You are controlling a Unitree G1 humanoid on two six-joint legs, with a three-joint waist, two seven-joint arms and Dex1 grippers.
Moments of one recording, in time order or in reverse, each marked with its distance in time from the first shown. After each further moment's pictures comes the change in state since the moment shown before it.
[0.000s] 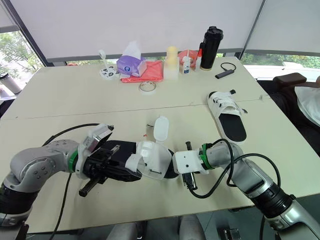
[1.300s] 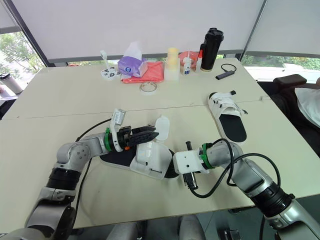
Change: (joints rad) left arm -0.177 -0.390 0.055 0.594 0.256 -0.155 0.293; right arm 0.006 0.003 0.001 0.010 -0.009 -0.016 -0.010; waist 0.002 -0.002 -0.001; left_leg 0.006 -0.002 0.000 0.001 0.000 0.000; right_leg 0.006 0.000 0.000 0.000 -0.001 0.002
